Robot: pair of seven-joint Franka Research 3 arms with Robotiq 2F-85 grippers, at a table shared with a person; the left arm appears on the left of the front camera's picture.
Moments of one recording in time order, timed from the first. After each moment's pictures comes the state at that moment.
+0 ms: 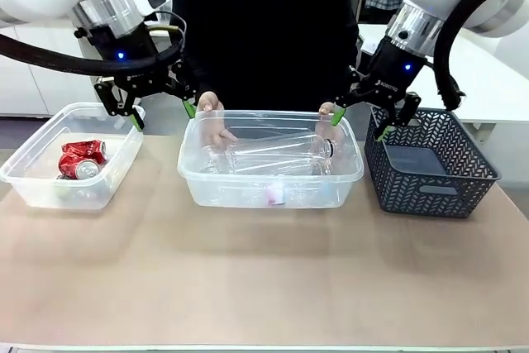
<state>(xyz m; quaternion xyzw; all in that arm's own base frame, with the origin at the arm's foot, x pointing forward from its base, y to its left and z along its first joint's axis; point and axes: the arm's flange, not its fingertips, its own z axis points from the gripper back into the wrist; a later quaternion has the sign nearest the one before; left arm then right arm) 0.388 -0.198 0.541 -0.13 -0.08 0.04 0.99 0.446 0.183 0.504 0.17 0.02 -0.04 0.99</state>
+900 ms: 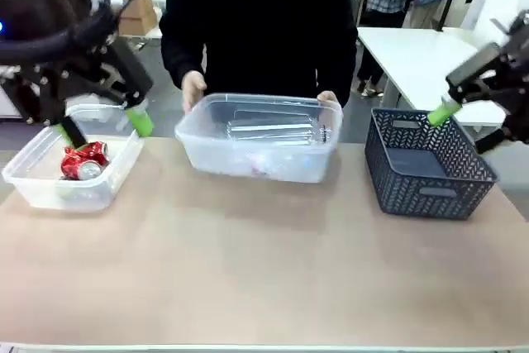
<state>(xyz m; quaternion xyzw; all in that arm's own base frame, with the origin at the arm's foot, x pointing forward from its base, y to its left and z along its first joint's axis) 0.228 -0.168 0.611 -0.17 -0.03 -0.08 0.98 0.249 0.081 0.583 0.26 -0.06 -0.03 0.96</state>
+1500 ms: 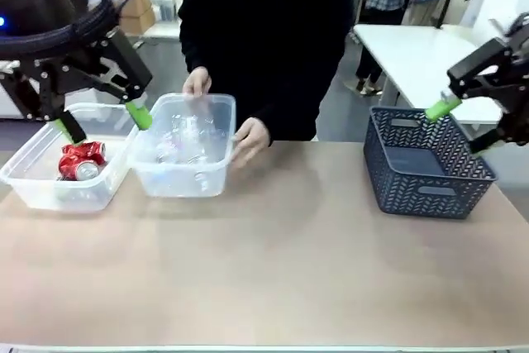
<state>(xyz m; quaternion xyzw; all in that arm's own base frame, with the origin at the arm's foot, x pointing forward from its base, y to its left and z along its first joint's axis) 0.240 -0.164 0.618 -0.18 -0.03 -0.06 0.98 0.257 0.070 0.586 0.33 -0.02 -0.02 0.94</state>
